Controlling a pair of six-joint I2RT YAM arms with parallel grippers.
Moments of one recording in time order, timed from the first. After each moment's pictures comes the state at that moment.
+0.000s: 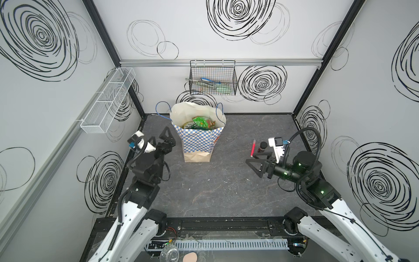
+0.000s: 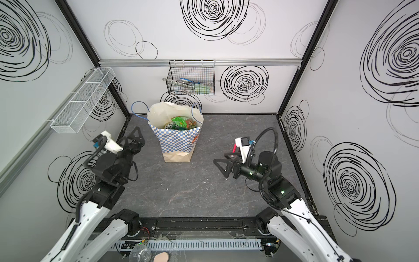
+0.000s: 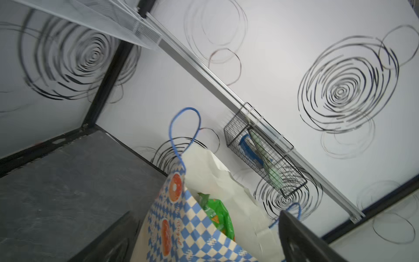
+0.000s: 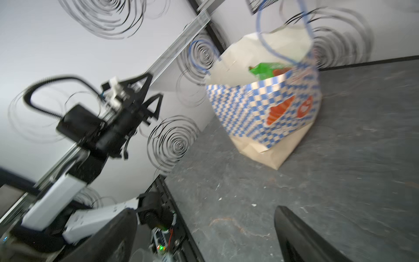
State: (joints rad) left arm -0.30 0.78 0.82 -0.03 -0.30 -0.65; right arm 0.69 0.70 0.80 -0.28 -0.45 0.55
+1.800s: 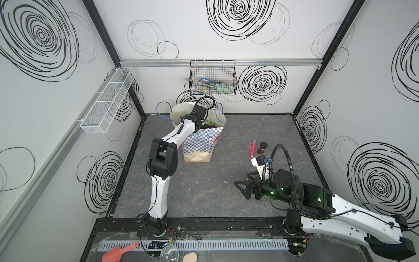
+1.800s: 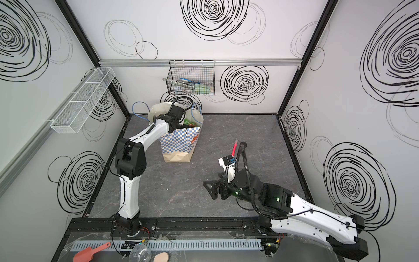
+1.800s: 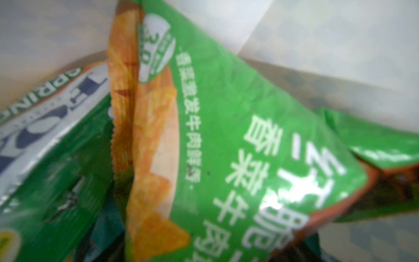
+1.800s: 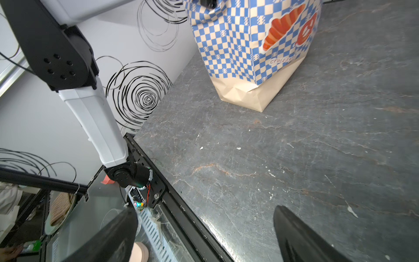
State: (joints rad) left arm -0.32 2.17 1.88 -0.77 -0.03 -0.16; right arm 1.21 0.68 0.79 -0.55 0.19 0.66
